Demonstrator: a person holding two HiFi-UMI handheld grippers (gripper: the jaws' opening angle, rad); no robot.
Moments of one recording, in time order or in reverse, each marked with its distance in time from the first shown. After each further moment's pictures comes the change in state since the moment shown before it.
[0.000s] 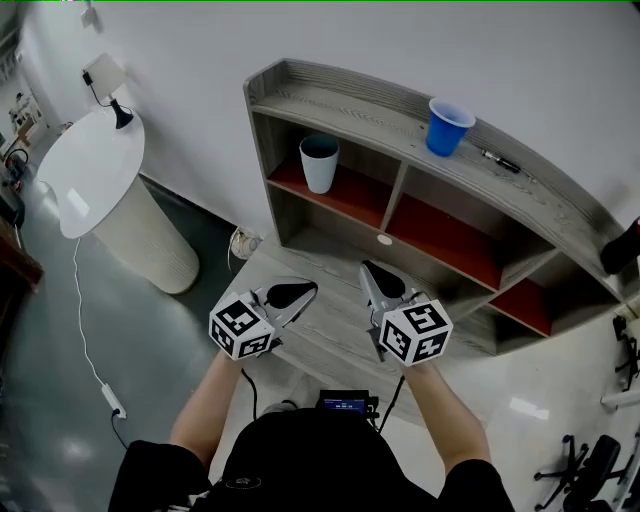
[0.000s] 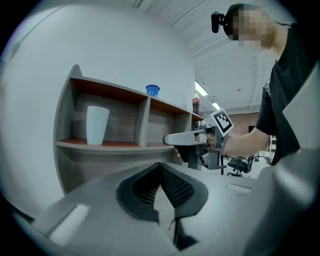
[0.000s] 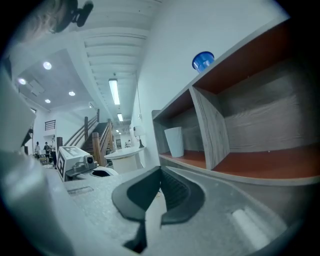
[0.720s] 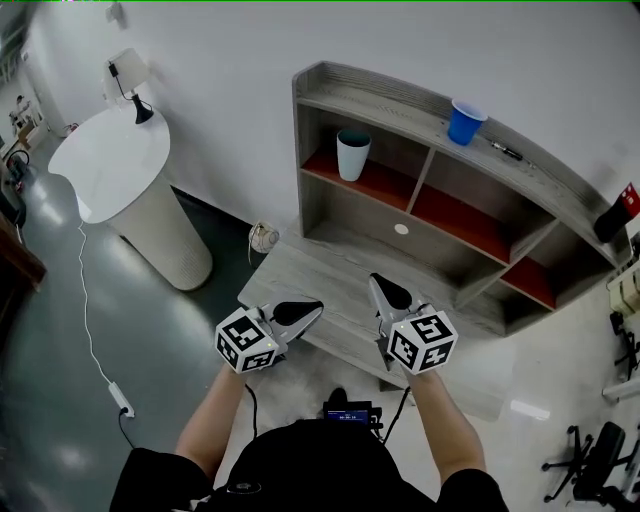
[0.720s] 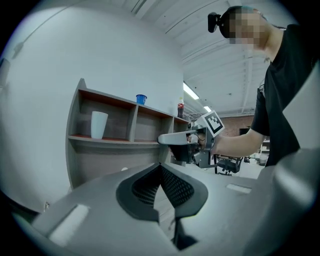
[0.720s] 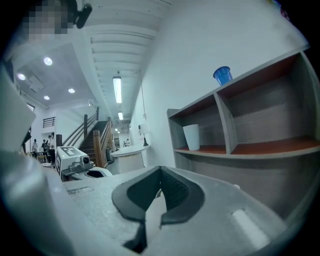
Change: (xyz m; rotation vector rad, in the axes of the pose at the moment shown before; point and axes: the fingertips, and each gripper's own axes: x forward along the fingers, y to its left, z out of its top) left arm -0.108 -0.059 -0.027 -0.004 -0.017 -0.079; right arm -0.032 0.101 -0.026 -0.011 0.001 -0.029
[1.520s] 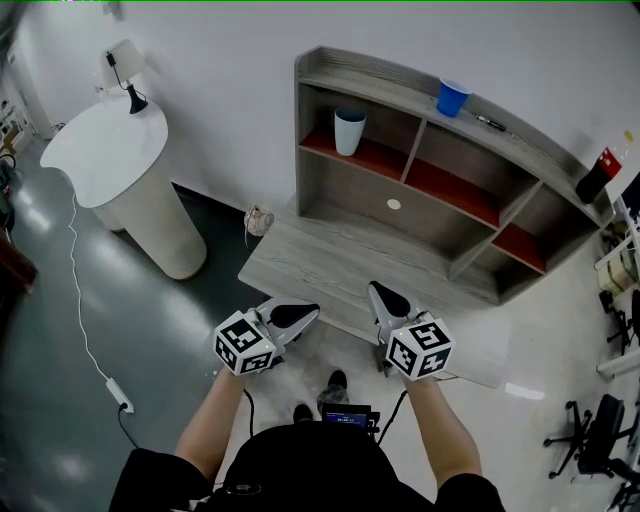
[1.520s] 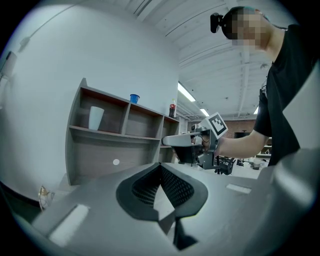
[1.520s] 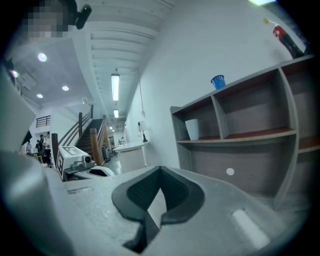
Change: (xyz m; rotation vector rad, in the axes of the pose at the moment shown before) left arm -0.051 -0.061 -0.038 -0.041 -0.005 -0.044; right arm -0.063 0.062 -0.047 0.021 0.026 -0.071
